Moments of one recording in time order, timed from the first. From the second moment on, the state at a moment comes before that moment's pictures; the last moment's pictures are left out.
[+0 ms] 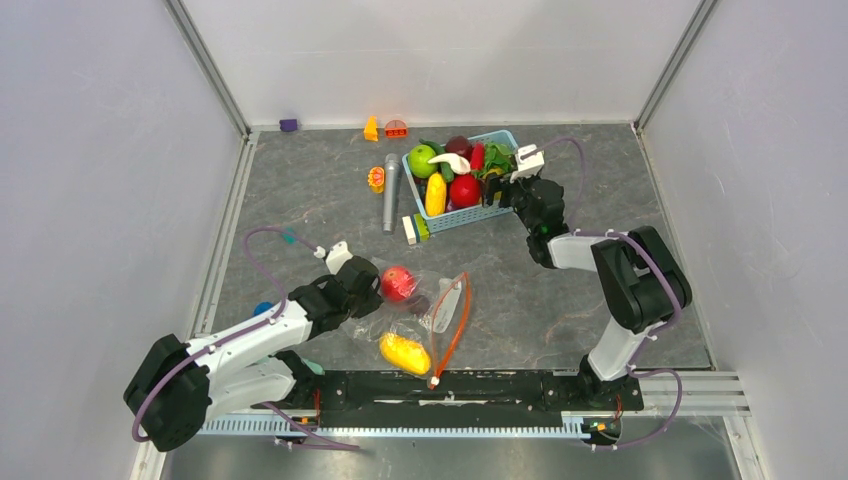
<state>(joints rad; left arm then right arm) -0.75 1.04 0.47 -0.36 -0.31 -1.09 0.35 1.75 0.76 0.92 -0.03 0.02</state>
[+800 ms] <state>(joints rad) -0.75 1.02 0.47 -0.37 -0.31 -1.09 0.35 1.56 1.13 0.26 0.12 0.16</state>
